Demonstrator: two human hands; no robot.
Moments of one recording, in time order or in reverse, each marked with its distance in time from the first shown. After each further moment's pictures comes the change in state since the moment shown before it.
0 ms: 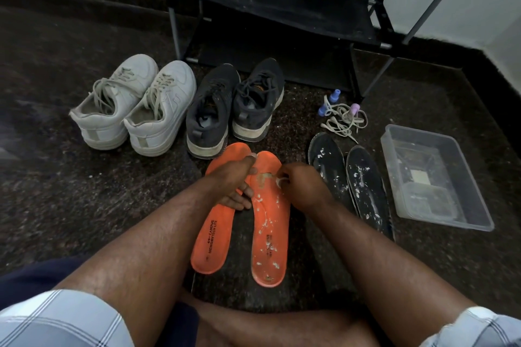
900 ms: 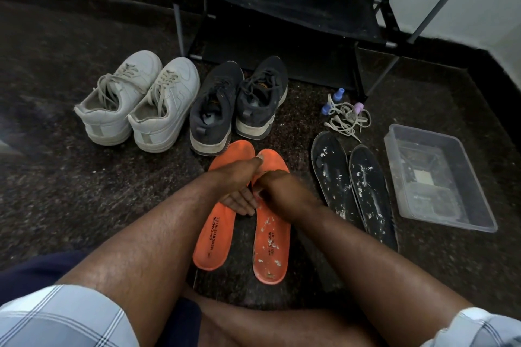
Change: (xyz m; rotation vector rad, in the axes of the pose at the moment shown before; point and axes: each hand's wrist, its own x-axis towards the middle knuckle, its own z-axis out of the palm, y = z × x) left_hand 0.000 0.004 0.001 0.116 -0.108 -0.081; right_hand -0.011 -0.037 0.015 -0.090 -0.149 -0.349
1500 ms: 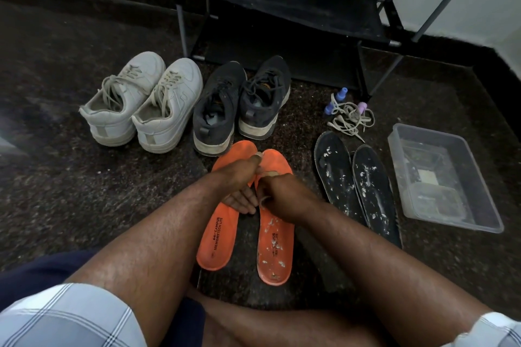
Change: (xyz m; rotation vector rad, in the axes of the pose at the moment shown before) left_hand 0.002 -0.004 -0.002 -0.027 0.041 0.012; right_hand -0.001 -0.006 -0.006 0.045 -0.119 0.105
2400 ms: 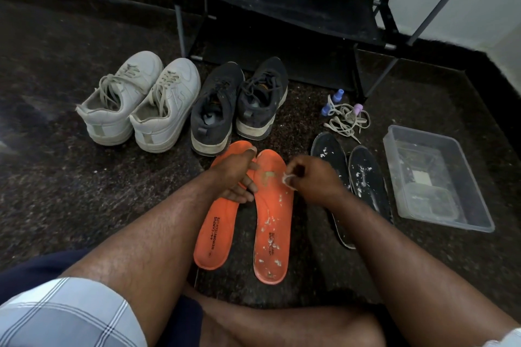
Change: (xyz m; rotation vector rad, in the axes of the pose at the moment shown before) left_hand 0.003 0.000 -0.007 -0.109 0.087 0.103; right_hand -0.016 0.043 -0.031 0.313 0.257 0.294
